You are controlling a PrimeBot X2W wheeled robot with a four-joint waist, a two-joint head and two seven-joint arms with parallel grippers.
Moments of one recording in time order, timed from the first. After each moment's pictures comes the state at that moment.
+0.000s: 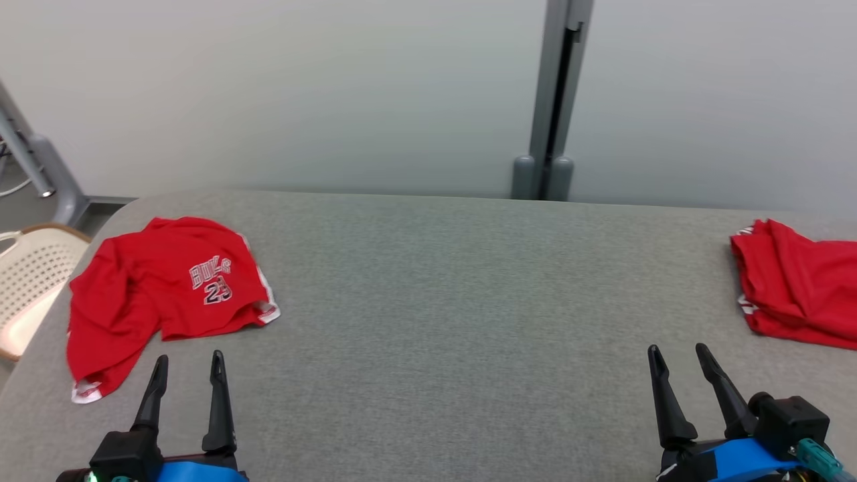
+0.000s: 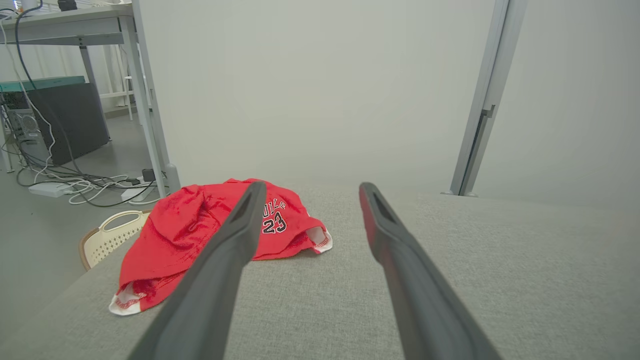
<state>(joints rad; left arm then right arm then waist) 0.05 0.09 0.04 0.23 -0.12 -0.09 -0.26 0.02 -0.05 -0.02 0.18 0.20 0.13 -0.18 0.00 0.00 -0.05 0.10</state>
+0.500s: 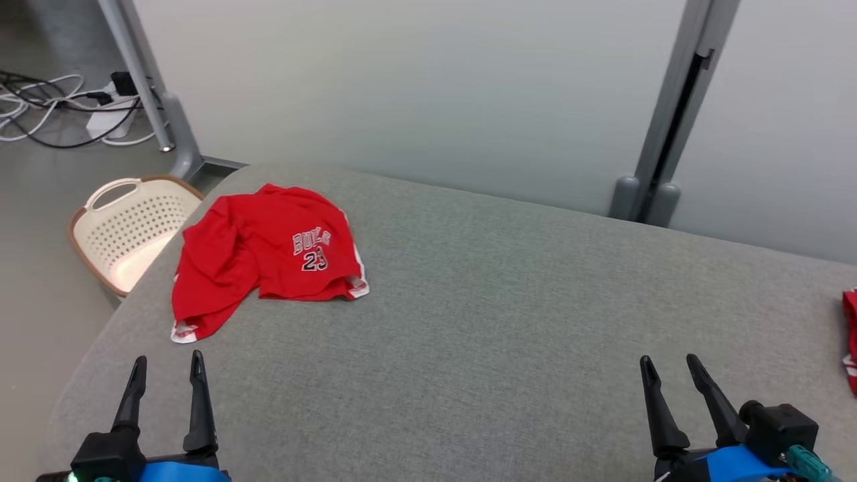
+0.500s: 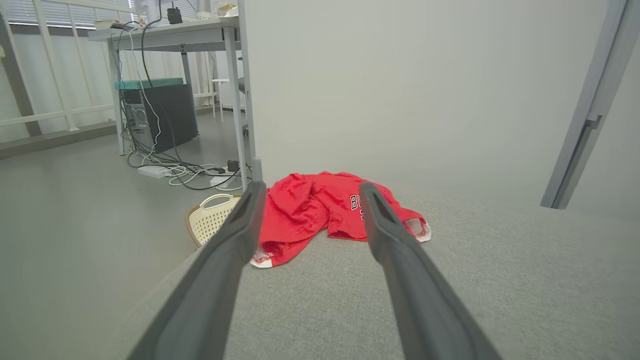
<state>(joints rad) 0.05 0.12 0.06 0.22 -0.13 -0.07 -0.26 0.02 -0.05 0.00 0.23 0.22 0.13 -0.20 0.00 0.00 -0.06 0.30</state>
